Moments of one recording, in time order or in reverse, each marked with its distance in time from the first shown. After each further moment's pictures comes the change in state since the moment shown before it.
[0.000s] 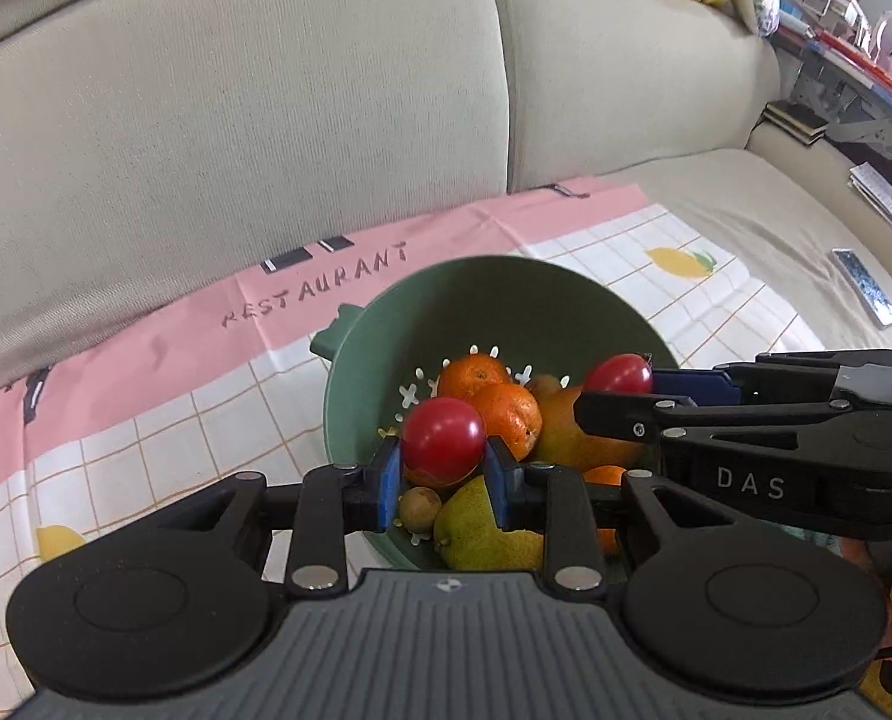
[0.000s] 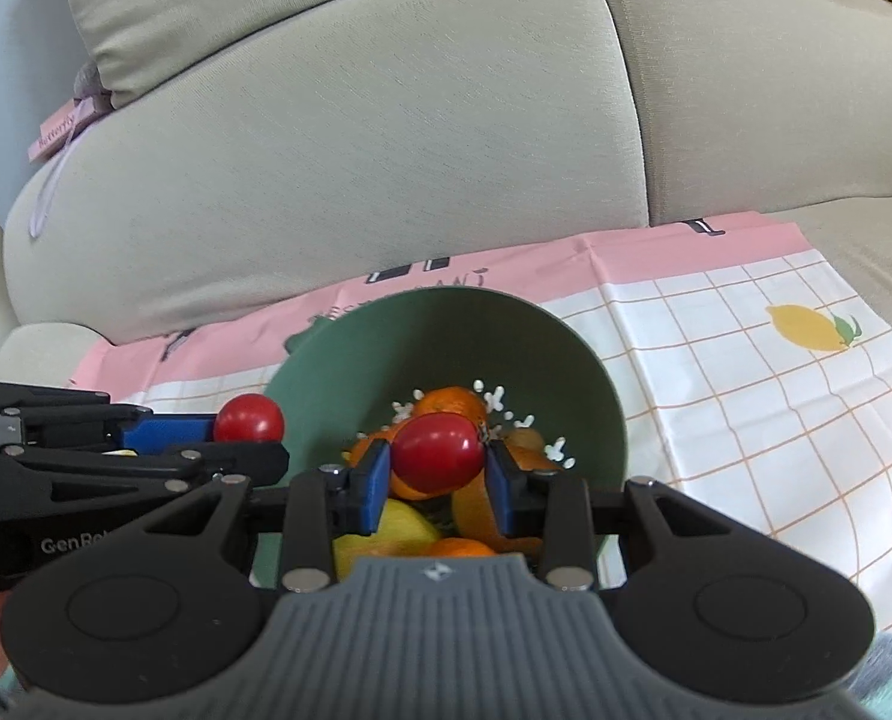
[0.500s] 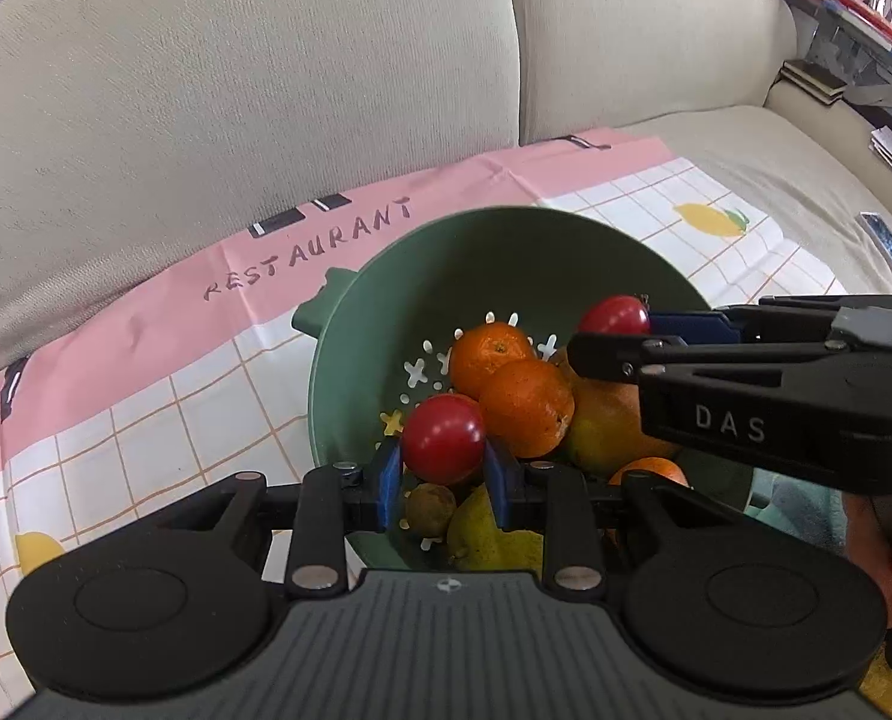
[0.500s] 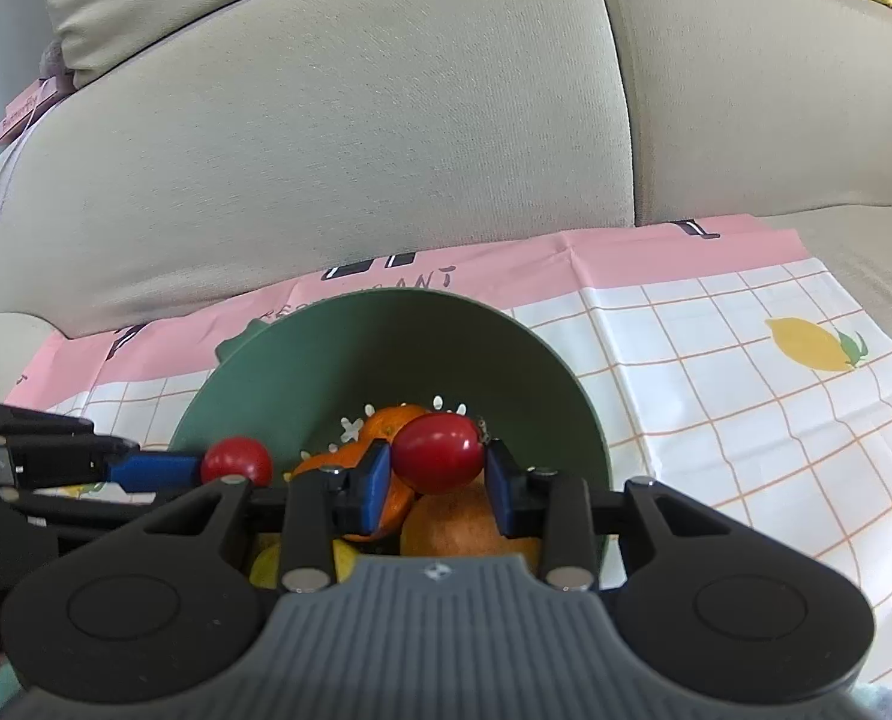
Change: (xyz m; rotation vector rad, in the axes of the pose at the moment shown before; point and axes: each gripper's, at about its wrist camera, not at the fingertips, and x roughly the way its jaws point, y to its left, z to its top) left arm 0.039 0.001 0.003 0.019 0.085 0.023; right arm 0.038 -0.009 0.009 -0.015 0.004 -0.049
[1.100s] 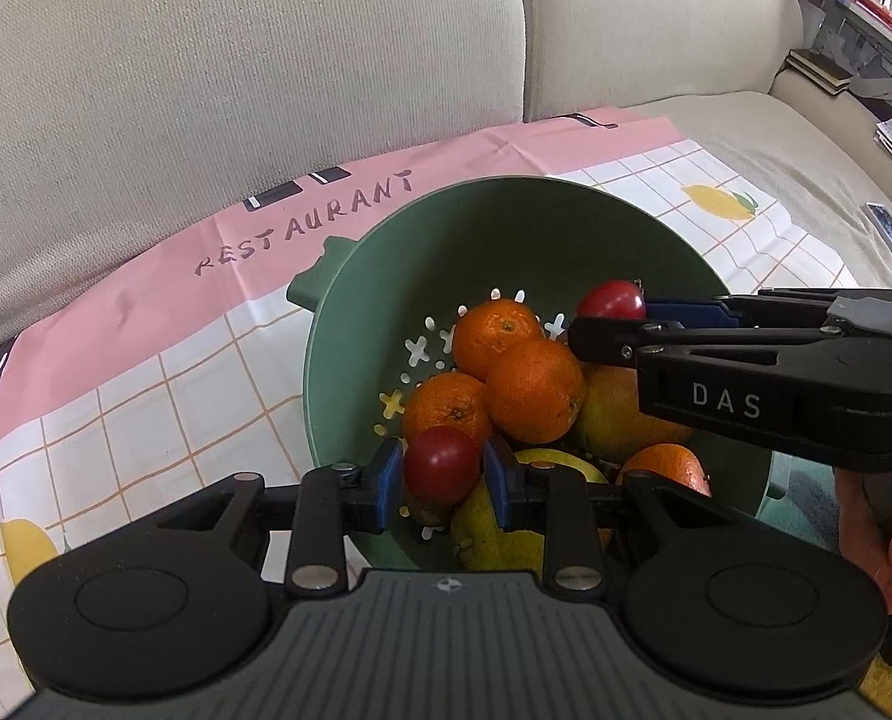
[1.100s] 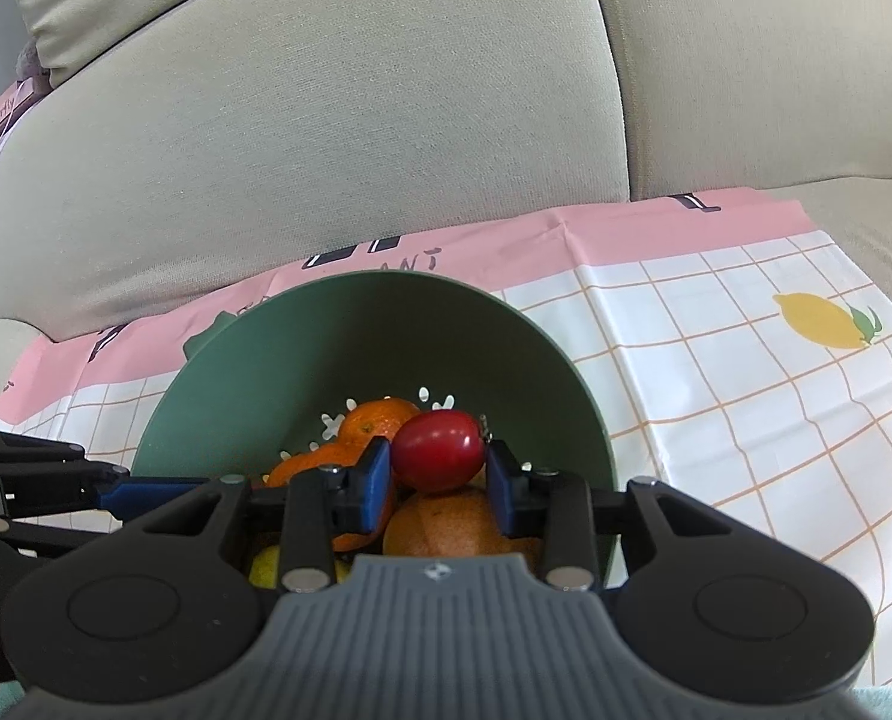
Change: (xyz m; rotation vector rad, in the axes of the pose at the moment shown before) left arm 0.011 0.003 -0.004 -0.010 0.029 -0.007; right arm 0.015 -0.004 -0.003 0.023 0.018 -0.009
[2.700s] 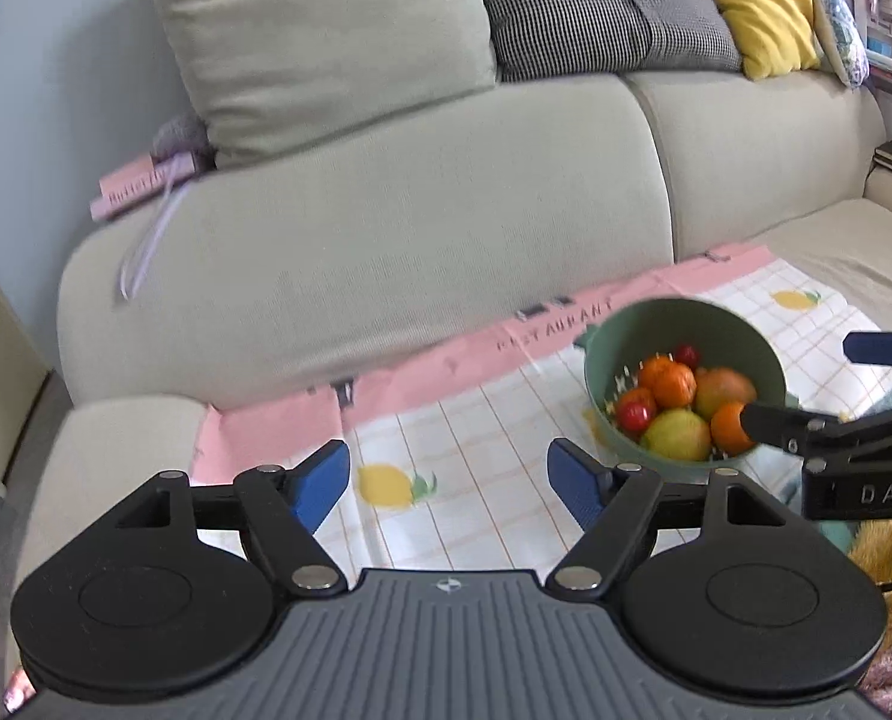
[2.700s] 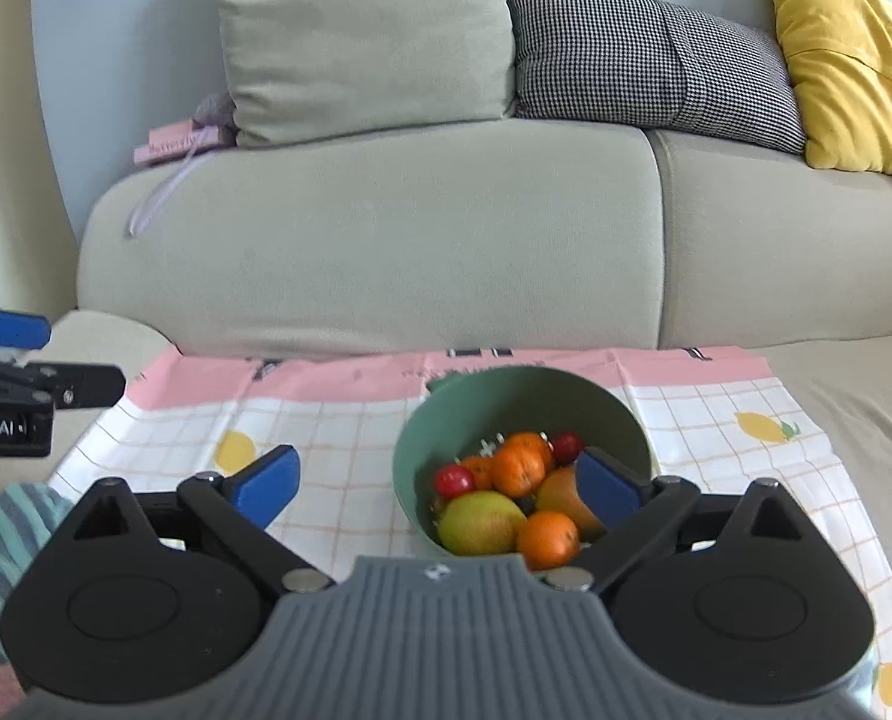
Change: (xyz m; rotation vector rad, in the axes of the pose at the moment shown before) left arm -0.222 0.013 -0.095 -0.038 -0.278 0.387; right arm -0.189 0.106 -0.059 -0.184 -0.224 0.000
